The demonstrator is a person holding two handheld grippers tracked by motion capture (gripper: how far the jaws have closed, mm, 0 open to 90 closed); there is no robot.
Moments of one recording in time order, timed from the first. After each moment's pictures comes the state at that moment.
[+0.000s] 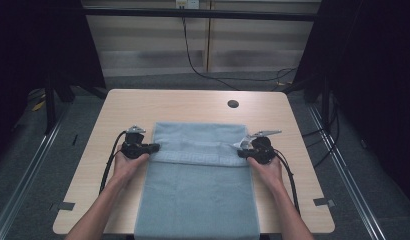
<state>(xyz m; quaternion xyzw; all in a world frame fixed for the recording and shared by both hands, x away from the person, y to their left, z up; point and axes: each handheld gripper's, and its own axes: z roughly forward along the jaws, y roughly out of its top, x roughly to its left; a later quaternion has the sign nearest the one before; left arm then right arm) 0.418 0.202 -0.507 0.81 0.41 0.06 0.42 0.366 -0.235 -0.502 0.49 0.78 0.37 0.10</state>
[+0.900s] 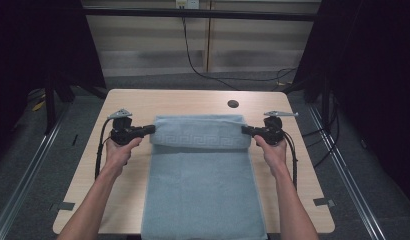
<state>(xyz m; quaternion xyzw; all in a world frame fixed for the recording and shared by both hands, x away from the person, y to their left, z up) 0.416 0.222 -0.433 0.75 0.39 0.08 0.53 0.386 -0.256 -0.443 0.50 0.71 0.49 0.12</state>
